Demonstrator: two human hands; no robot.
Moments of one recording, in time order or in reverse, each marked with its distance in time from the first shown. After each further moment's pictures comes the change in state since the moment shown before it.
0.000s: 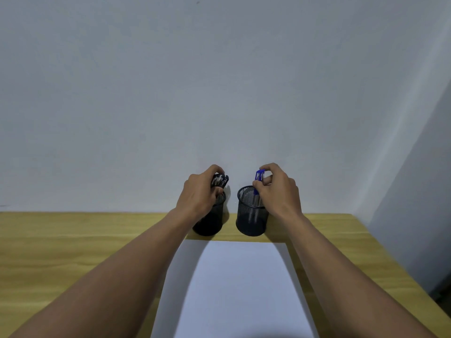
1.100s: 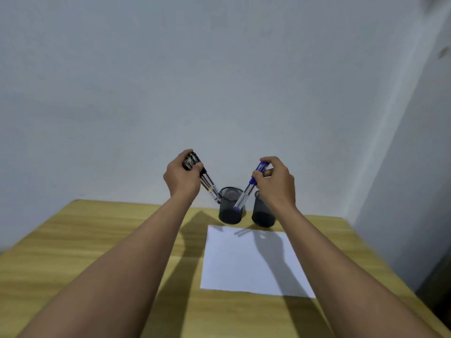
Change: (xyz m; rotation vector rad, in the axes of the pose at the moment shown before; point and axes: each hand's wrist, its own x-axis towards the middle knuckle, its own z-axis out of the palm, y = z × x) left_hand -0.090 0.037 -0.147 -0.577 0.593 -0.334; right_hand -0.099 -0.137 -0.049 0.256 0.102 0.003
